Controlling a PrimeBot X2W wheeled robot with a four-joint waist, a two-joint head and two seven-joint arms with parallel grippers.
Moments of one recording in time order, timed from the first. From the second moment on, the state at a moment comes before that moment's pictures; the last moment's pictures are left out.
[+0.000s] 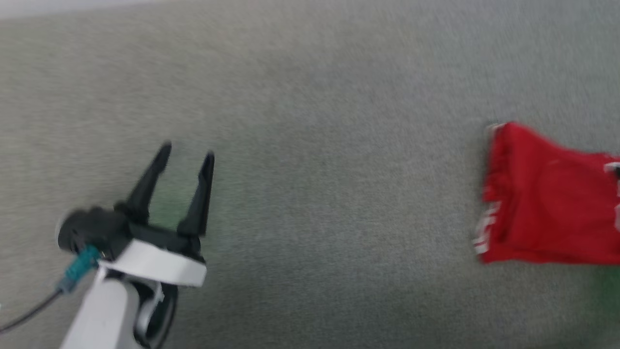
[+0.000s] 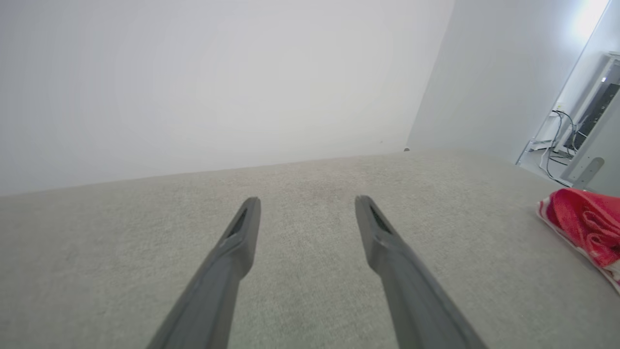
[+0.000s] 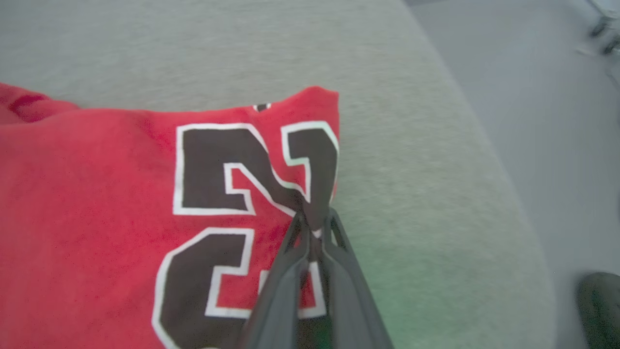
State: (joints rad) left arm -0.23 0.27 -0.20 0.08 -0.33 -0.13 -0.26; right arm -0.20 -0.52 -0.21 0.32 0.59 0.13 0.35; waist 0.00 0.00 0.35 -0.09
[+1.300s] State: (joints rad) left arm -0.36 0.32 -0.21 0.06 -0.32 -0.13 -0.26; right arm -0.73 -0.53 -0.28 0.97 0.22 0.13 -0.19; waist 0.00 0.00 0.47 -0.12
